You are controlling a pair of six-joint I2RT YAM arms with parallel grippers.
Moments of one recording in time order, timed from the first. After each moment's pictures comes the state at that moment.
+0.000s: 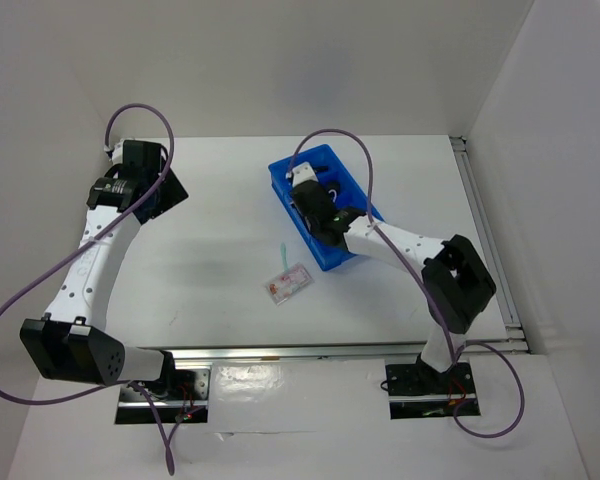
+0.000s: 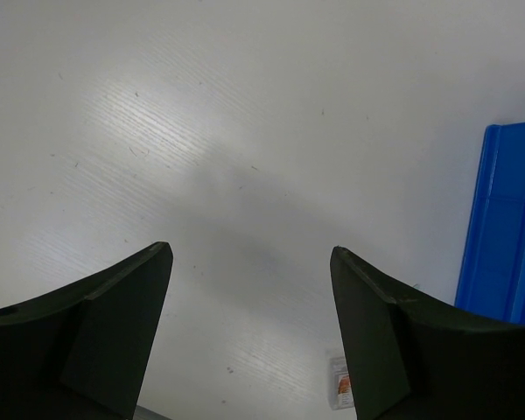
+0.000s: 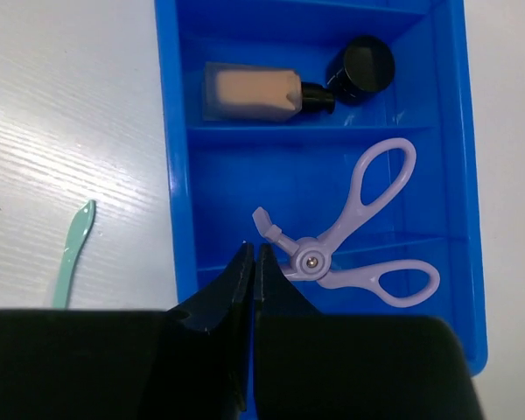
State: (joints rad) left arm -0.07 1.34 1.43 -0.93 -0.34 -0.63; right arm 0.76 1.73 1.27 -0.26 0.51 0.04
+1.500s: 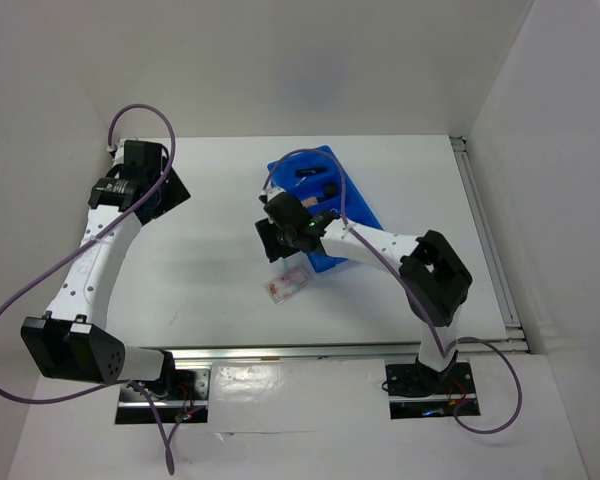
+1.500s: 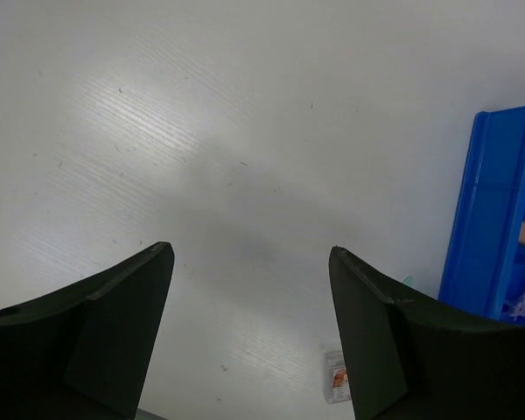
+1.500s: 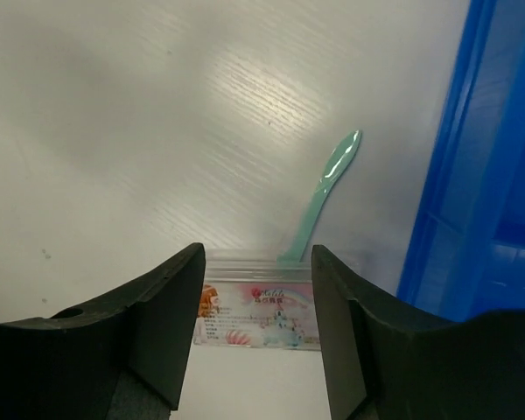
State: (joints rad) left arm -0.07 1.36 1.42 -0.91 -0.30 -0.63; right arm 0.86 1.82 1.38 -0.38 0.10 0.33
